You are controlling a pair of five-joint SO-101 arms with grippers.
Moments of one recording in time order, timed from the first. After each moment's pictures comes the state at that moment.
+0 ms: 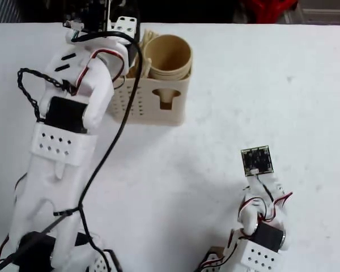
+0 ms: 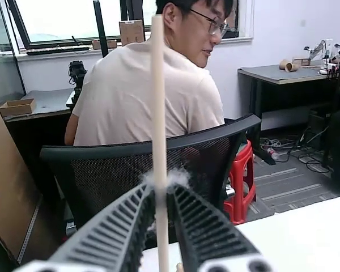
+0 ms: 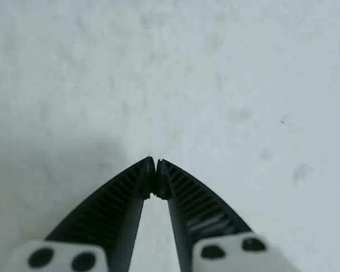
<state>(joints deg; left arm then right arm) 10.2 -20.6 1.3 29.8 -3.1 21.1 -102.5 96.5 64.2 34.9</state>
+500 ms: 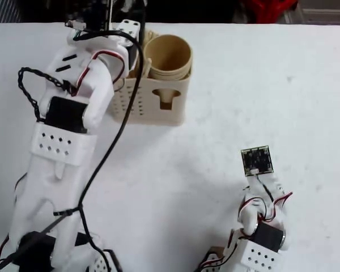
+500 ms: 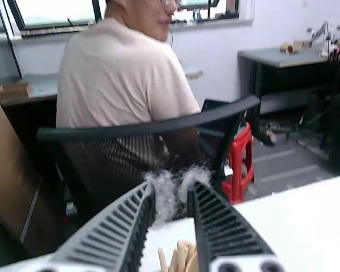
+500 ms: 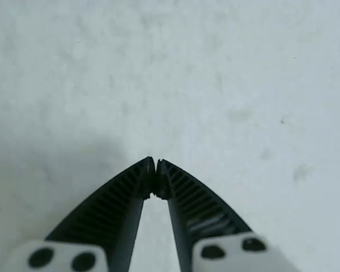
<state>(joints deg) 10.2 -20.6 1.3 33.2 -3.1 21.1 -102.5 96.5 64.2 34.9</state>
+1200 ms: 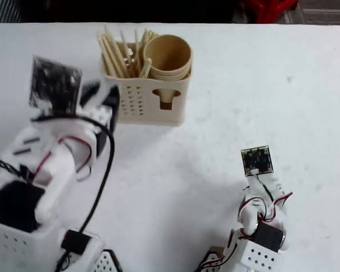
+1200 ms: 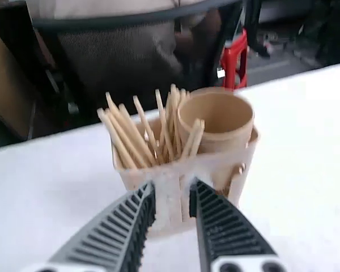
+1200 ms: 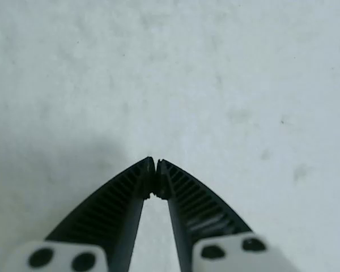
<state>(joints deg) 9.6 -55.3 20.1 68.2 -3.2 21.1 -102.5 96.5 64.2 34.9</state>
